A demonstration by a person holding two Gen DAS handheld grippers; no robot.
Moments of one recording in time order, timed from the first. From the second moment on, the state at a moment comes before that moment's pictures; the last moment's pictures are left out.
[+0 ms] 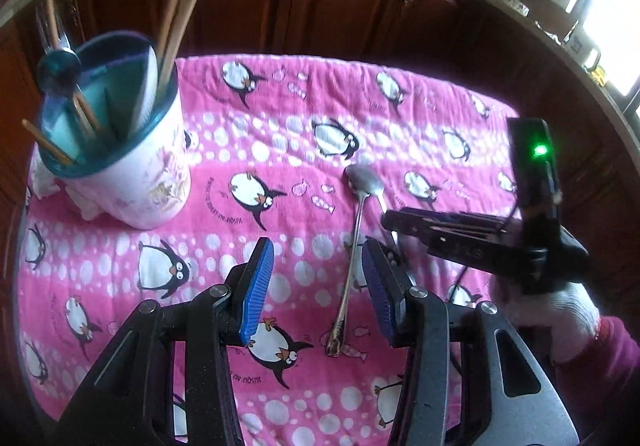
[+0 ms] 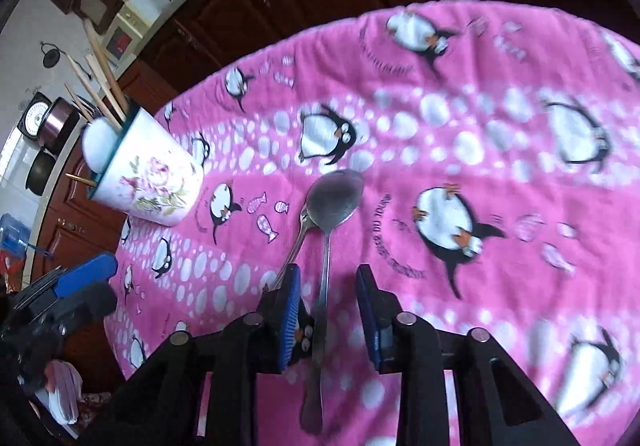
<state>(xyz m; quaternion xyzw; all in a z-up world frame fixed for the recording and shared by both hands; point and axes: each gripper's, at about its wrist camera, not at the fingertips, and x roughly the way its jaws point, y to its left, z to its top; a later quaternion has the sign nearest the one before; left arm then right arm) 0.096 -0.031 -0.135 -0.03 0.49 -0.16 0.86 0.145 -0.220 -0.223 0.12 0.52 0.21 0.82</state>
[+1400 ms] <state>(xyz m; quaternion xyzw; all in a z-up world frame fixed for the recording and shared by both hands) 0.162 -0.057 -0.165 -0.02 0.51 -0.23 0.83 0.158 -0.303 -0.209 0.30 0.48 0.31 0.77</state>
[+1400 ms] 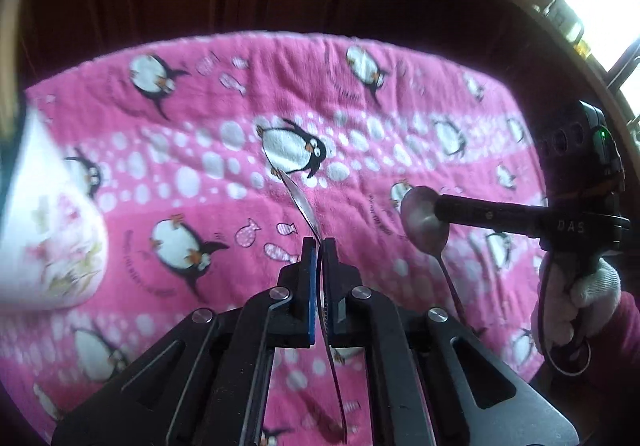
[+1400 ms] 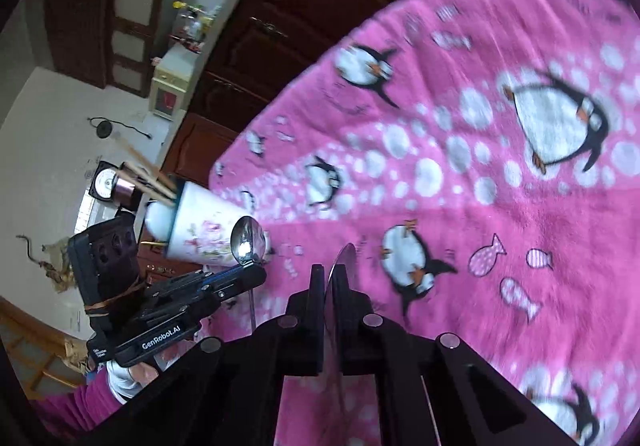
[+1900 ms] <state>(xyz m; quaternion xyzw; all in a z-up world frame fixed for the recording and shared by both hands) 0.092 -0.009 -0.078 -0.06 0.42 -0.22 0.88 0.098 -0.275 -0.101 0.22 0.39 0.34 0.83</state>
